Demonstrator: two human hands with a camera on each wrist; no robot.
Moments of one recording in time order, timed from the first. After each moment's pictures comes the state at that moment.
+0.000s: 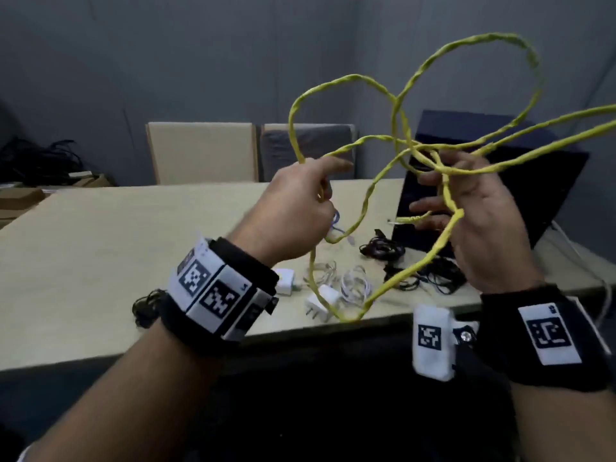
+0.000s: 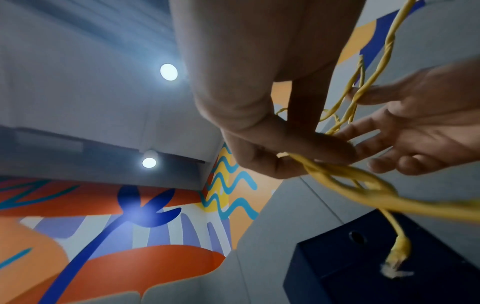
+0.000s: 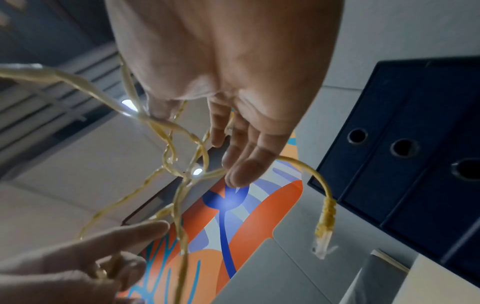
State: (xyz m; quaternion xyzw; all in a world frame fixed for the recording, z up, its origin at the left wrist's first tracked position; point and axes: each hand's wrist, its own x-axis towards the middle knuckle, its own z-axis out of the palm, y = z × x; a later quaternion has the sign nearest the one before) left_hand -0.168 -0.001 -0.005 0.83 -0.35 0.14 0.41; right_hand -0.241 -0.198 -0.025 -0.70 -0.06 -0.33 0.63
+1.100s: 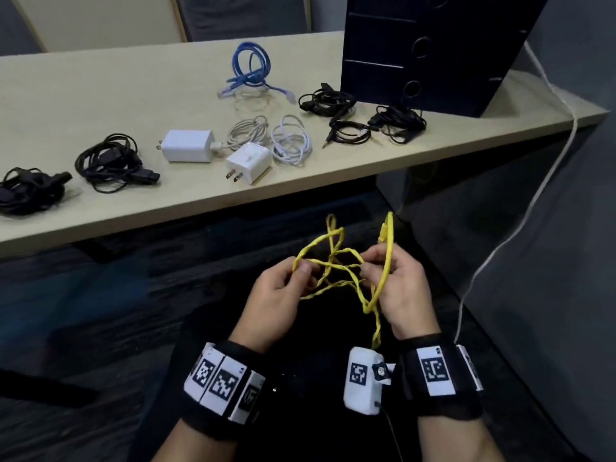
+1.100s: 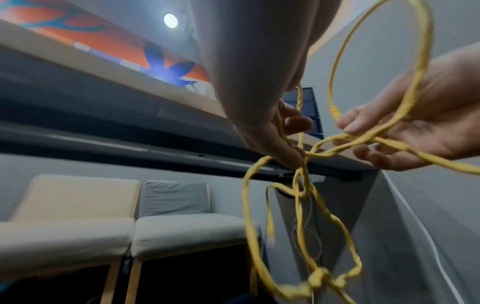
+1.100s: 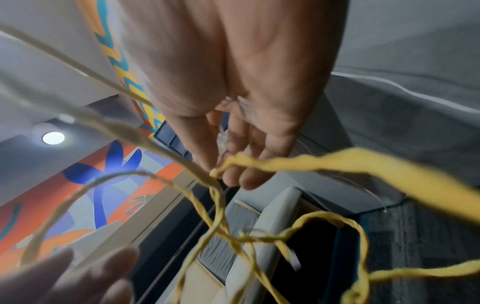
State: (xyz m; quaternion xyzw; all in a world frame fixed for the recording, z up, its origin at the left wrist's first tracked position) left_hand -0.277 -0.036 -0.304 0.74 -0.19 -0.17 0.62; right_hand -0.349 -0.202 -0.298 -0.72 0.25 -0.22 0.60
